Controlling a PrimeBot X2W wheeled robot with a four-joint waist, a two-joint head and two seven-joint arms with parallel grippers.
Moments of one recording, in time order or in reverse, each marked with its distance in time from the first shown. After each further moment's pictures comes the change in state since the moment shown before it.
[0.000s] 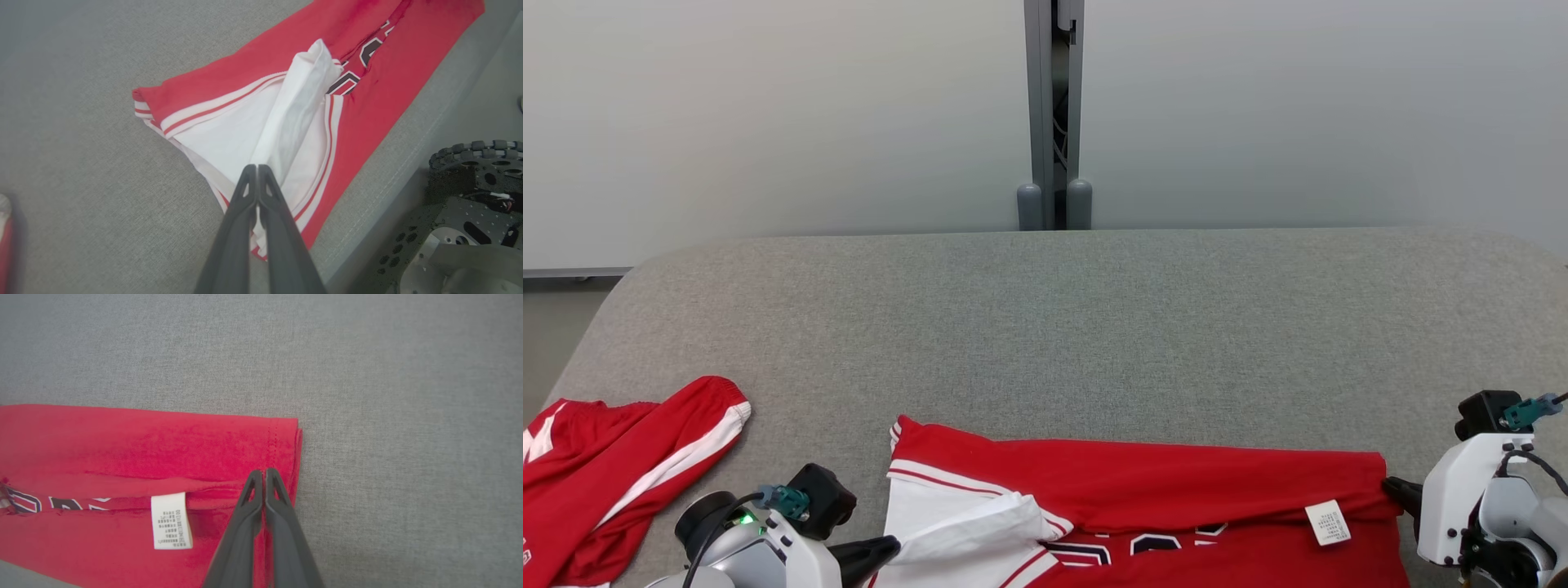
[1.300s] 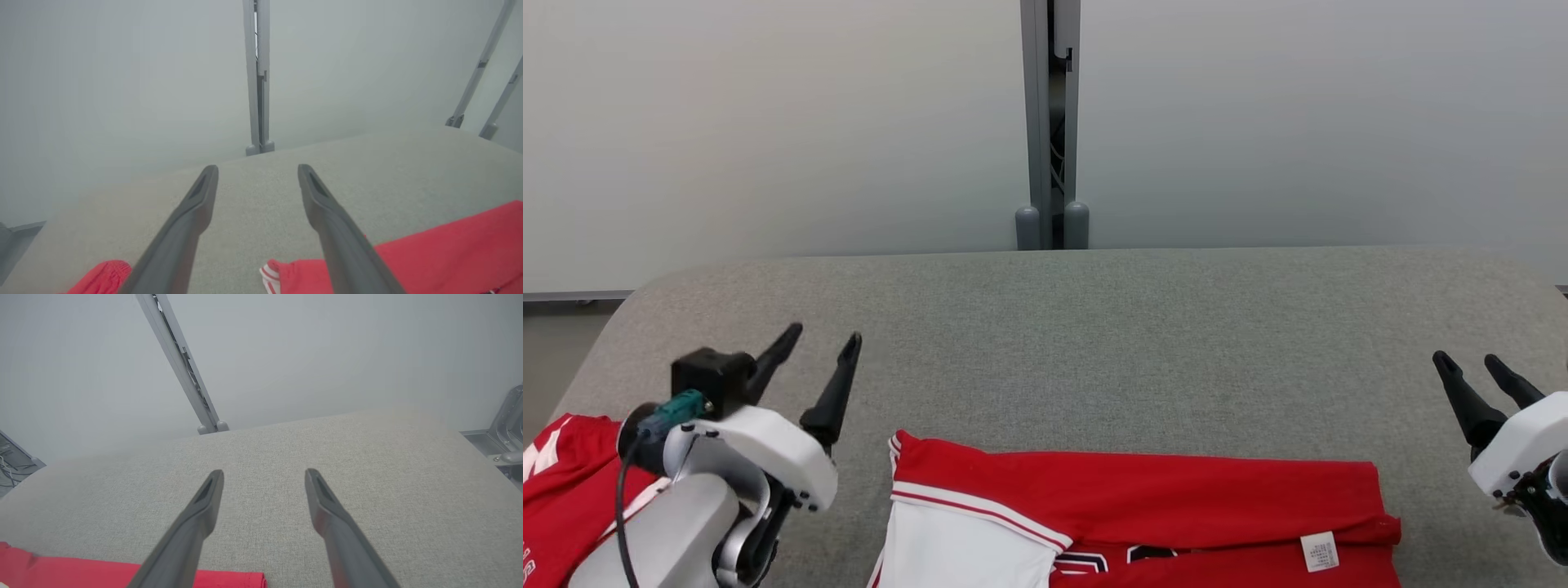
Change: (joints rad) left arm 0.043 -0.193 0.402 0.187 0.000 0.244 -0.359; right arm 0.013 -0.070 -0.167 -0.063 -0.043 0.000 -0.431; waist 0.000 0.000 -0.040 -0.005
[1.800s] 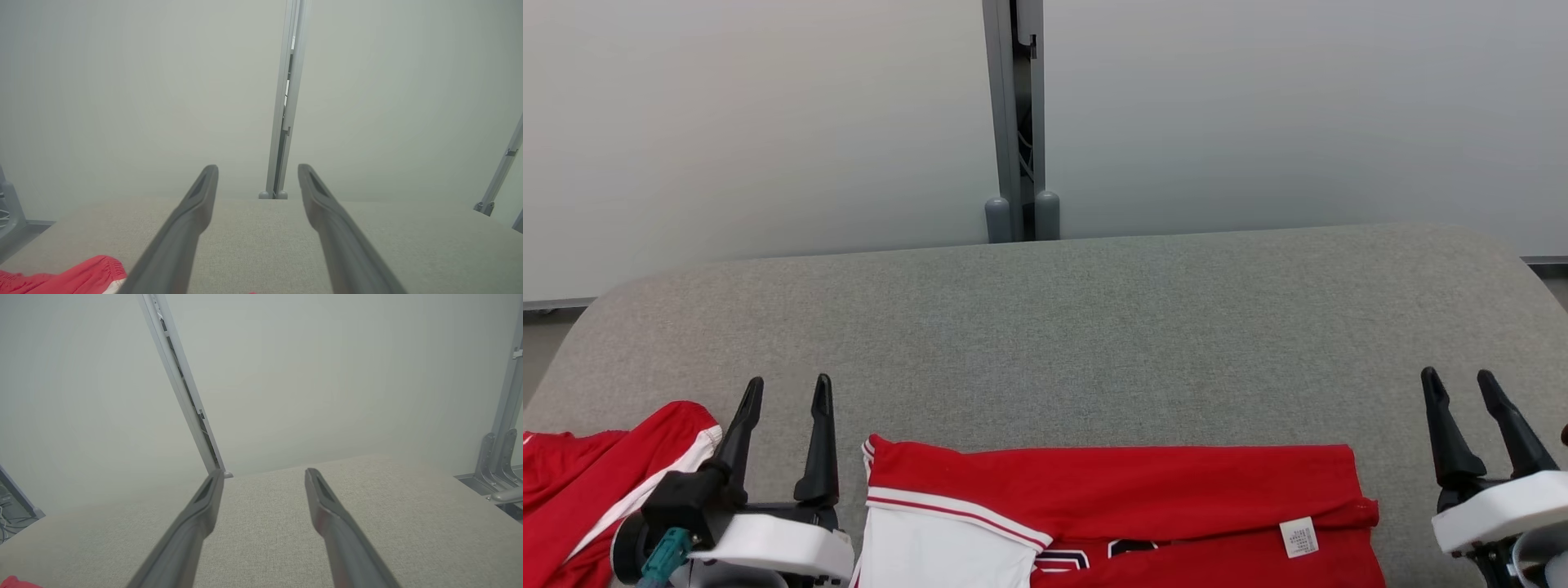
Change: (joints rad) left arm 0.438 -0.374 0.739 -0.250 0.569 -0.055 -0.001; right arm 0.394 0.278 -0.750 -0.370 -0.631 0.000 -0.005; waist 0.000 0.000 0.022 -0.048
